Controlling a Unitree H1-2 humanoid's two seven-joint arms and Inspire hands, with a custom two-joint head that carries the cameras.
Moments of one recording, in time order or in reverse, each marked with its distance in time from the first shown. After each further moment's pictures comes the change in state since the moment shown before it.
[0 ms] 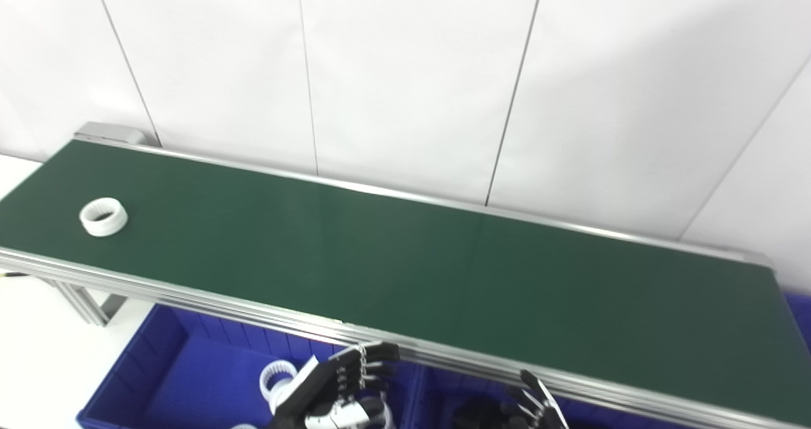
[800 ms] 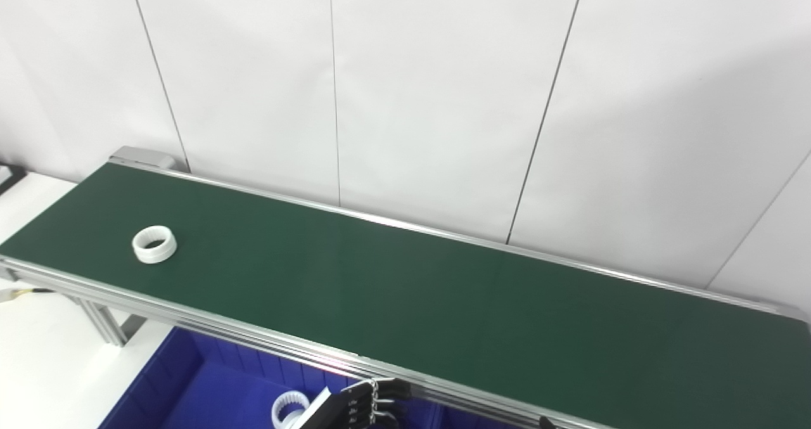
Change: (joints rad) left arm -0.035 0.000 0.009 0.070 -0.003 -0.040 0.014; right arm -0.028 0.006 -0.004 0.059 -0.002 -0.006 0.004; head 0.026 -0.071
